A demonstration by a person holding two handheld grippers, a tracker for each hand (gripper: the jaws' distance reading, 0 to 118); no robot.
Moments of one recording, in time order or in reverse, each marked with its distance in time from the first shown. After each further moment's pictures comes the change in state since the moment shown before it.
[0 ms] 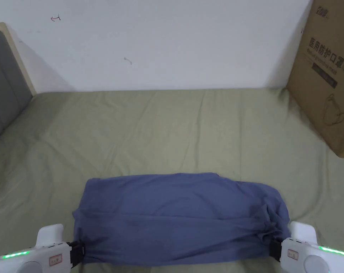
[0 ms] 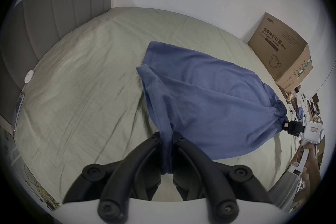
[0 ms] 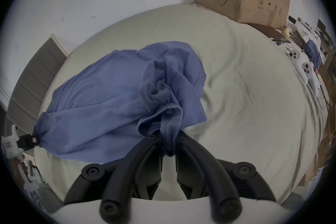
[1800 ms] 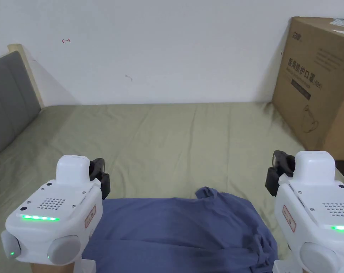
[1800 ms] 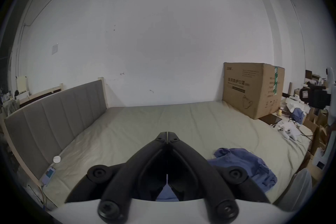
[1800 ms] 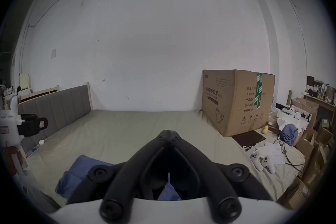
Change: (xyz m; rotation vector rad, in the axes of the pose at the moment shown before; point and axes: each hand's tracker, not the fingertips) left arm 0.146 0.001 0.187 0.705 -0.040 -0.310; right arm -0.087 0.012 0.263 0.803 0.002 0.241
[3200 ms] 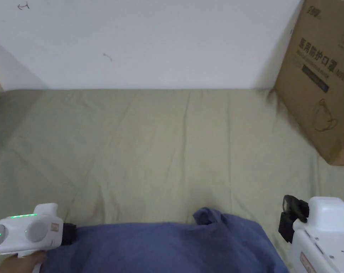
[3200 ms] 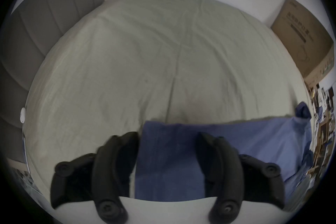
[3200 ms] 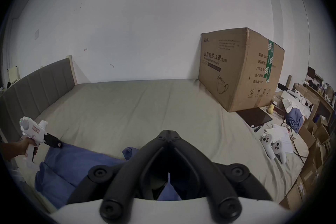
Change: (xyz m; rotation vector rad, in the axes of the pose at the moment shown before) left arm -0.145 -0.169 -0.304 -0.910 0.117 0.147; right arm 0.016 -0.076 -0.155 -0.292 -0.062 0.014
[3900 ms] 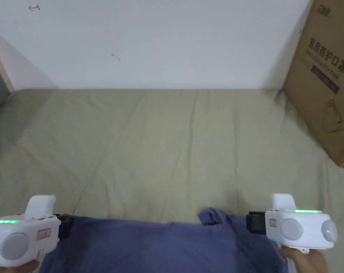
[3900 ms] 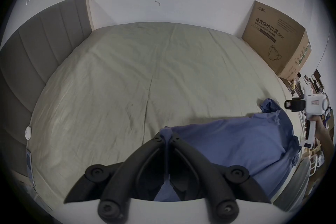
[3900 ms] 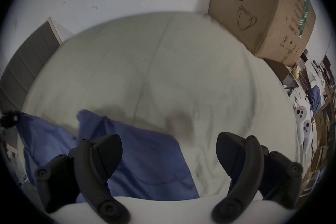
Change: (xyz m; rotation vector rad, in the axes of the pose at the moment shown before) left arm 0.004 -0.022 0.096 0.227 -0.127 -0.081; right arm 0.025 -0.071 -0.194 -0.582 0.050 0.014
